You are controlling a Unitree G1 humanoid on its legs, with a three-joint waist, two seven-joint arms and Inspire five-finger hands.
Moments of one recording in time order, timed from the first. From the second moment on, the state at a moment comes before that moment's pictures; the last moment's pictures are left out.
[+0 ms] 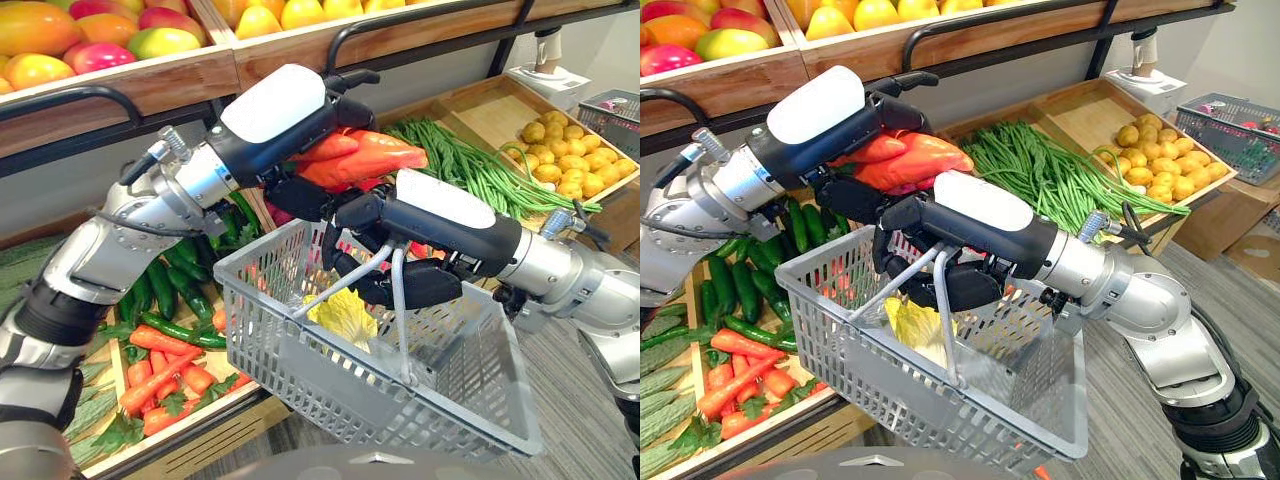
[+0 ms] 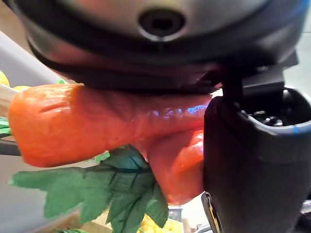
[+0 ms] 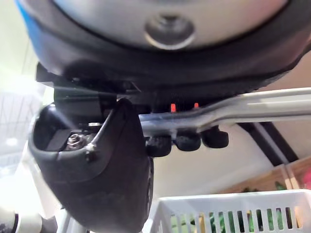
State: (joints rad) left arm -0.57 0.95 -0.24 -0.29 0.12 -0.34 -0.21; right arm -0.16 -0.86 0.02 -0.64 0.16 -0.20 0.56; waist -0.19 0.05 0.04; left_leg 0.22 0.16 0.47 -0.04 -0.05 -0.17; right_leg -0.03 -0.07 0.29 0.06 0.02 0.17
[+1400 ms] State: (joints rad) left arm -0.66 0.93 -0.63 -0.18 0.25 -0.33 -0.35; right arm -0.28 -0.86 -0.05 -0.63 0.18 -0.18 0.53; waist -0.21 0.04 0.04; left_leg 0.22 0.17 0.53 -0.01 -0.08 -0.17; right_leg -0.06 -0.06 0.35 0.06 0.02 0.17
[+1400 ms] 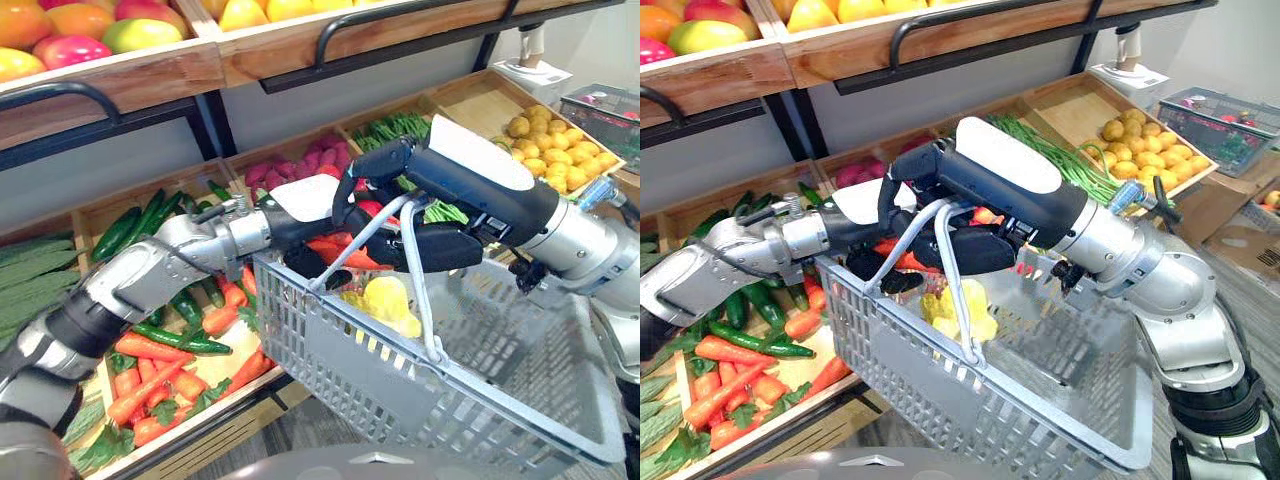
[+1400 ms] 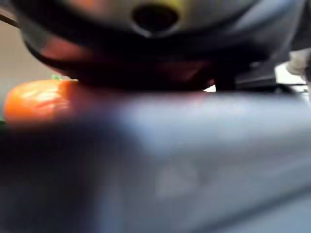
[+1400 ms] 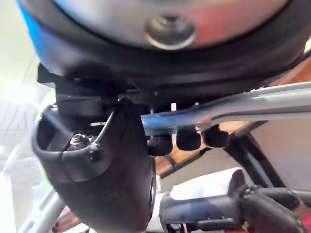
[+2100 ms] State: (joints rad) left arm -1.00 0.74 -1.09 -0.13 0.15 -0.38 -0.39; right arm -0.45 -0.85 0.13 -0.73 0.22 -0.22 0.49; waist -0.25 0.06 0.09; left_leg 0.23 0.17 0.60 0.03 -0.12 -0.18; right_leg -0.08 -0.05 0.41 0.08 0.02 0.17
